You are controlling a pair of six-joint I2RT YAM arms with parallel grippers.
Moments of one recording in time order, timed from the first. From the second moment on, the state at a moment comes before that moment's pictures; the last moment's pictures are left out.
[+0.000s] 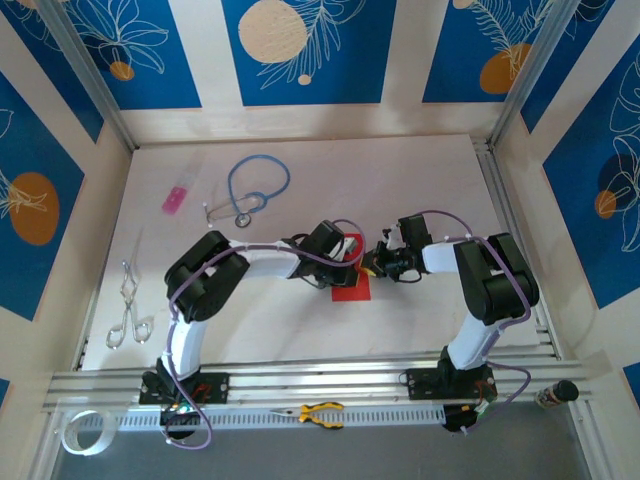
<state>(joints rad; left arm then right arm) -0.84 2.03 1.19 -0.10 0.47 -0.65 0.22 1.73 0.68 0.00 -0.70 0.73</state>
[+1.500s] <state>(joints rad) -0.84 1.84 0.92 -0.04 0.47 -0.69 0.48 1.69 0.69 -0.06 -0.58 0.79</state>
